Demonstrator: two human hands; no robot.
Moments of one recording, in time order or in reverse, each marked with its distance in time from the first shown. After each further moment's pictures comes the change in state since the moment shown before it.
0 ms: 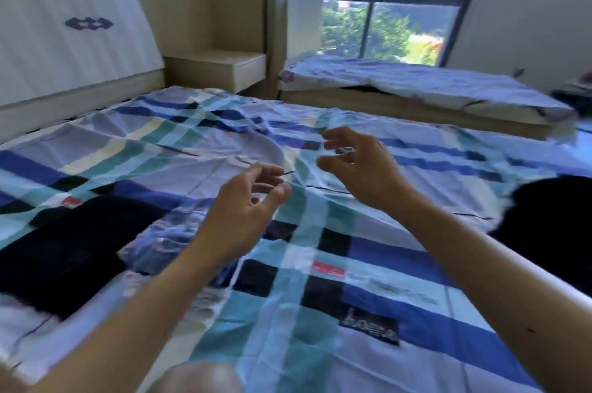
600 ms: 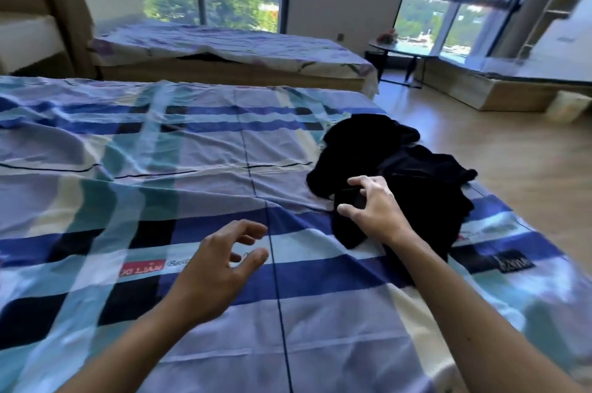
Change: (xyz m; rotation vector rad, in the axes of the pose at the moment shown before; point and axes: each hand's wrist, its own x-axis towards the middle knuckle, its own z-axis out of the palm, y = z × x) left_hand -0.047 0.017 0.235 -0.036 -0.513 0.215; right_hand -0.197 0.234 -0.187 -0.389 0.299 0.611
